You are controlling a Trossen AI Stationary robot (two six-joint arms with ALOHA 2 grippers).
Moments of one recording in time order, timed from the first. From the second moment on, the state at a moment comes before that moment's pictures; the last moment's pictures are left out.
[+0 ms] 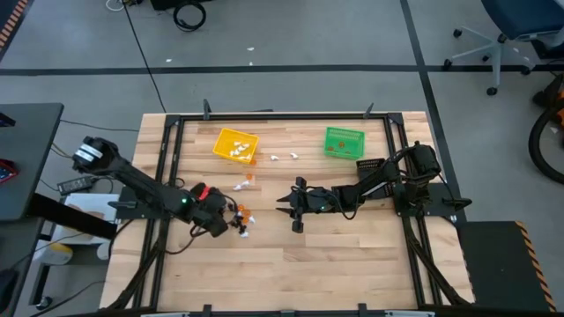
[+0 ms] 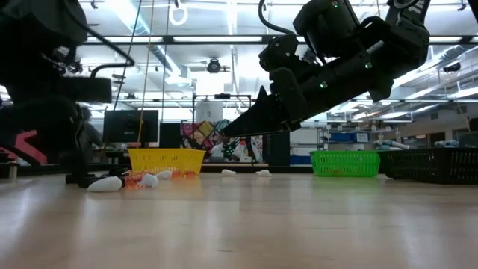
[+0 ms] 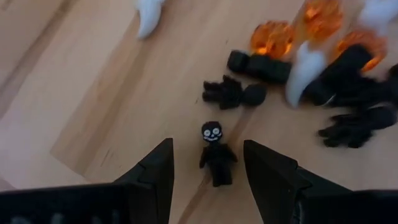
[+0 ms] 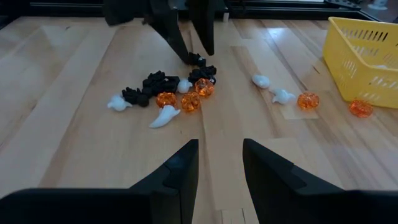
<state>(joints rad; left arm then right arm) -0.44 1.30 0.49 -0.49 -0.44 -0.91 0.16 1.90 0.77 0.74 0.27 0.05</state>
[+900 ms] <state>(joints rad) -0.43 1.32 0.53 -0.51 -0.39 -0.80 0.16 1.90 0.77 0.74 0.27 0.03</state>
